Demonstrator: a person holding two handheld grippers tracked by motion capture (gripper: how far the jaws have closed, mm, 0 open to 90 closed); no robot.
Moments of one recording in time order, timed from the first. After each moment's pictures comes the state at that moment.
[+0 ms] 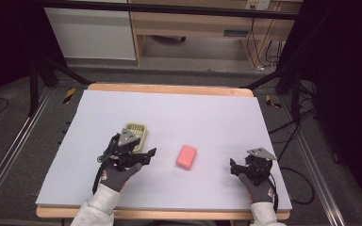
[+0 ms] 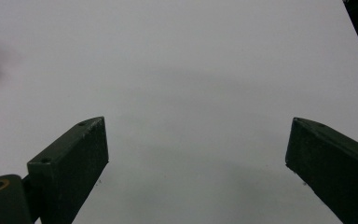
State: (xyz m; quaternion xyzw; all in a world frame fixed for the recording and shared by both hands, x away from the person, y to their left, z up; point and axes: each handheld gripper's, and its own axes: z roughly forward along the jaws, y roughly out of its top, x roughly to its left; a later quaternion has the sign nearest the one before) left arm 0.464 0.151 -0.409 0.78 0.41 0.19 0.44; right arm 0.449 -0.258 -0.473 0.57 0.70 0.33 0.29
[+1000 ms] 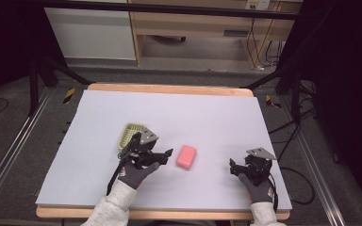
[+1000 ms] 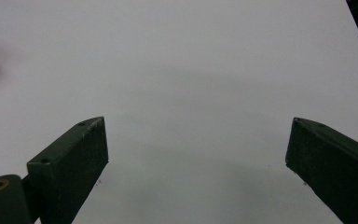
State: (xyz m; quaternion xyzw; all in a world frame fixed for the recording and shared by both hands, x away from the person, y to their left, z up) left arm 0.474 0.102 -0.413 0.80 0.38 0.18 0.43; right arm 0.449 -0.258 -0.473 0.57 0.70 0.32 0.29
